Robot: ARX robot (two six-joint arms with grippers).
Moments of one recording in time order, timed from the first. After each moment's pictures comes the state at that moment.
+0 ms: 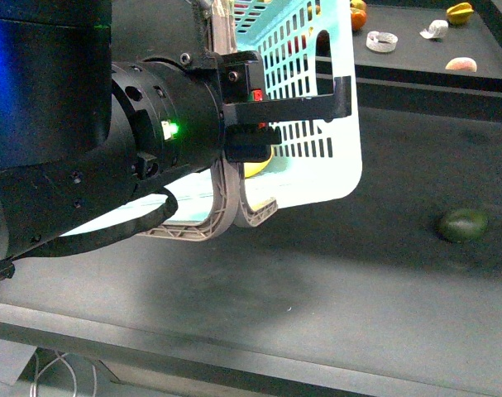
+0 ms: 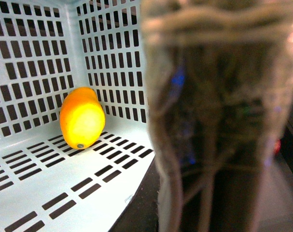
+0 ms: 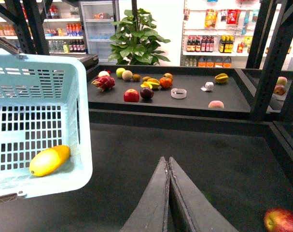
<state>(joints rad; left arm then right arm) -0.55 1.76 0.64 0.85 -0.10 -0.33 0.00 0.01 0.01 0.00 0.00 0.00</state>
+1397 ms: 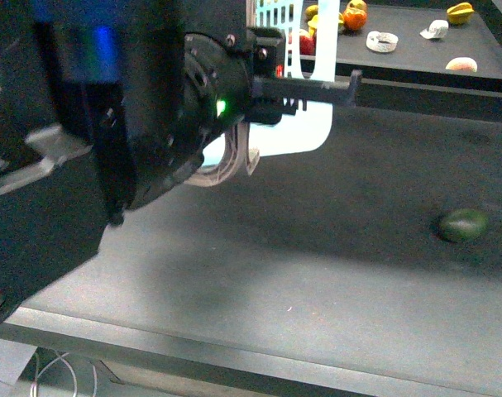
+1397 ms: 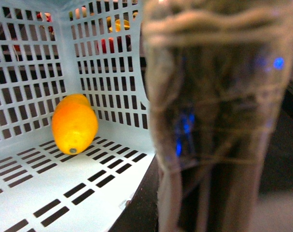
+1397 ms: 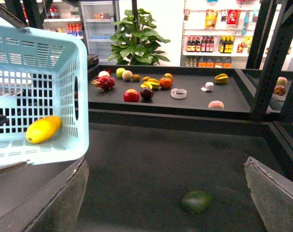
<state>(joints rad) -0.54 1.93 0.78 1.03 -0.22 -0.10 0.00 0.00 0.01 0.00 0.00 0.00</state>
